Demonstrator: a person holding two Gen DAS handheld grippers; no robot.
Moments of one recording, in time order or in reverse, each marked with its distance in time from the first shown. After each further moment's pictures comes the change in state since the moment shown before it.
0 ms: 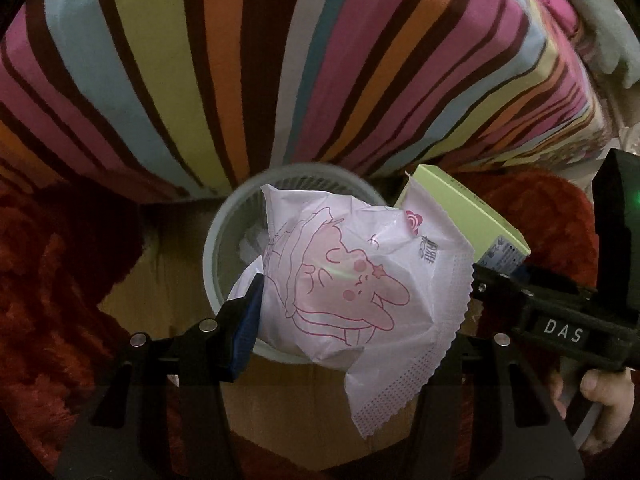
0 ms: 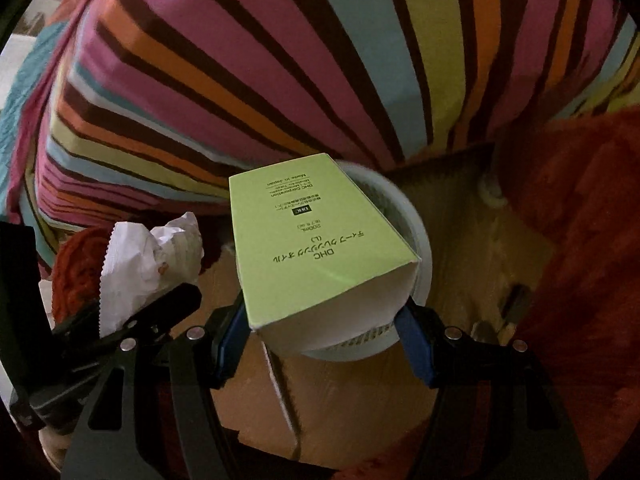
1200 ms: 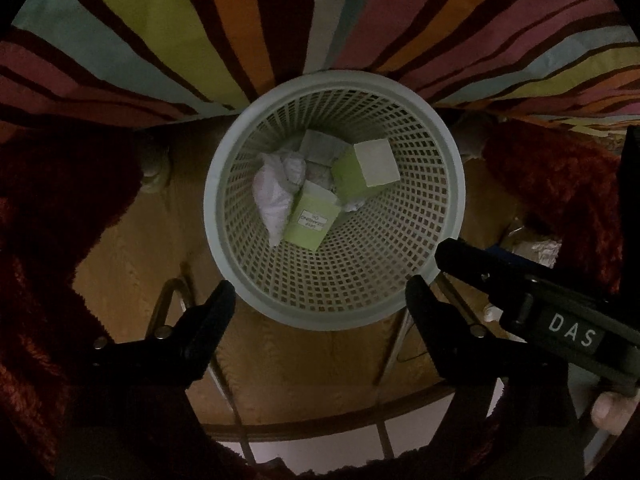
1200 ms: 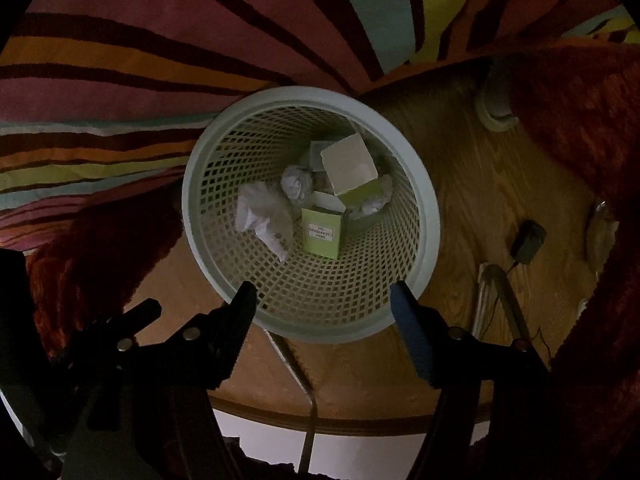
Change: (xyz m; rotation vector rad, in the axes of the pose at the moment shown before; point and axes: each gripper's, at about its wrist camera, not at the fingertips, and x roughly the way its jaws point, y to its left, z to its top) left arm 0.072 0.015 0.007 -0.090 0.300 0.114; right arm 0.078 -0.016 0.007 0.149 0.258 -0.067
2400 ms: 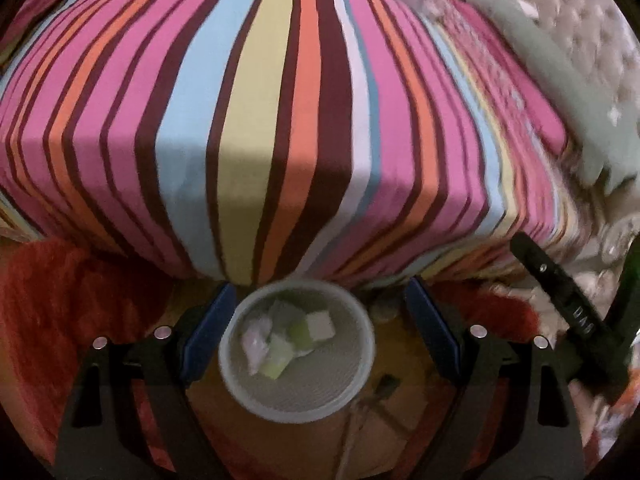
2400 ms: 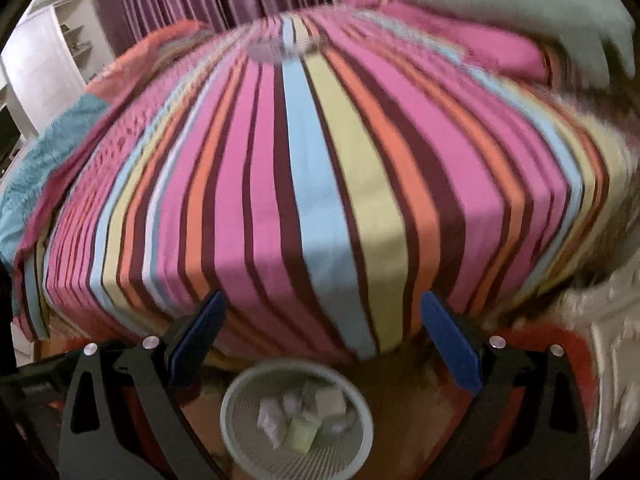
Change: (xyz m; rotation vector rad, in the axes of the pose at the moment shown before) left arm -0.194 0.020 -0.018 -0.094 -0.627 -0.199; right arm -0.217 0.038 -0.029 -0.272 -0.933 -0.056
